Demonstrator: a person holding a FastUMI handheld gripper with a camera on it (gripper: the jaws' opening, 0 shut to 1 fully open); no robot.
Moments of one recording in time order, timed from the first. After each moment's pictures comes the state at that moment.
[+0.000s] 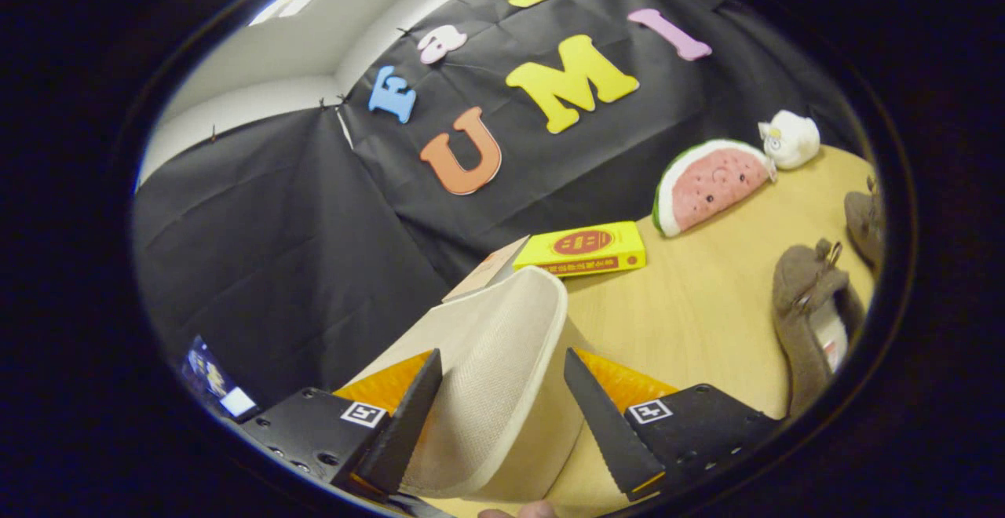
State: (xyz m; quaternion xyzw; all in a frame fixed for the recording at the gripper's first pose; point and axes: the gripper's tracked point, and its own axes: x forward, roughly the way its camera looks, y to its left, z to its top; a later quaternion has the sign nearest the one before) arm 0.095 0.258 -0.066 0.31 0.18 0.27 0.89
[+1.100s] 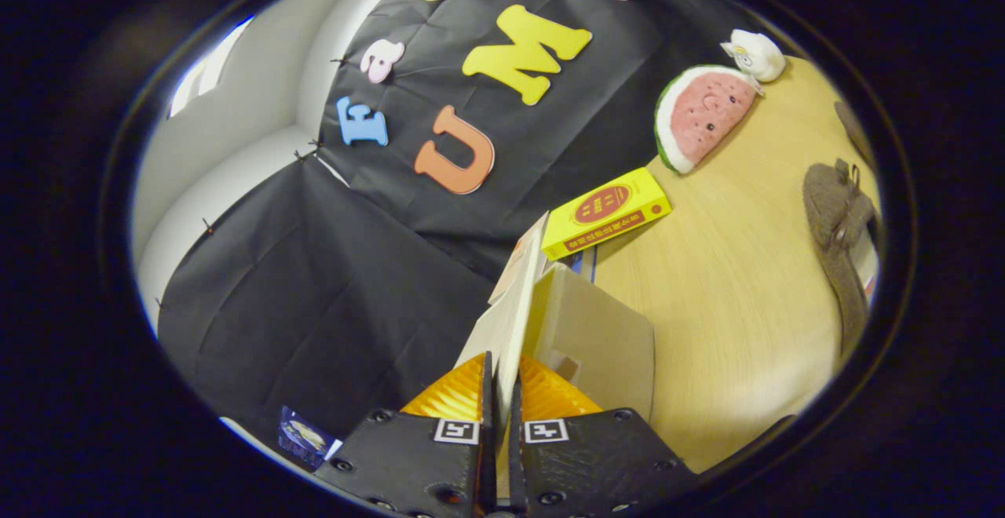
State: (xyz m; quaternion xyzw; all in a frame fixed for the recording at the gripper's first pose) arm 0.090 0.263 -0.013 0.40 0.21 0.32 0.83
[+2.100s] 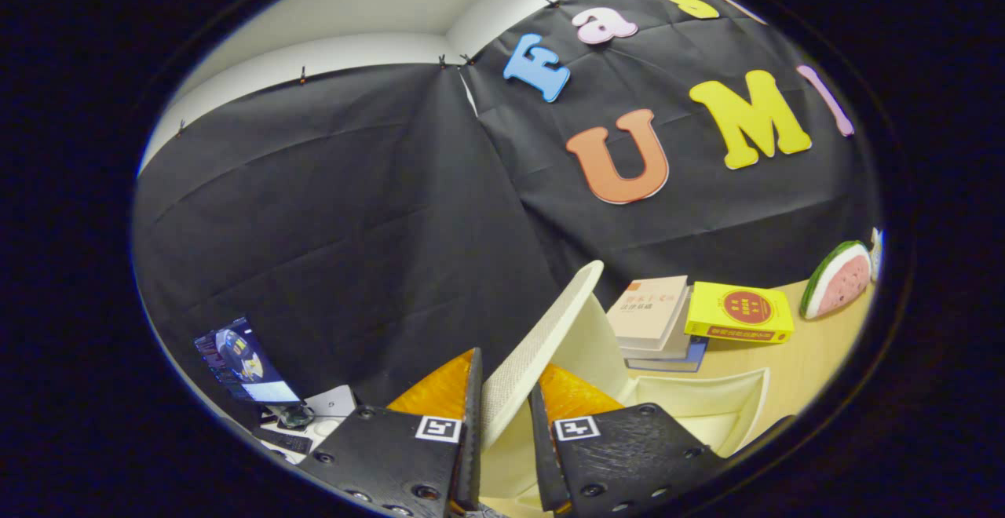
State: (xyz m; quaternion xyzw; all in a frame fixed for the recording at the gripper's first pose) arm 0.050 0.493 0.148 0.14 0.12 0.42 0.89
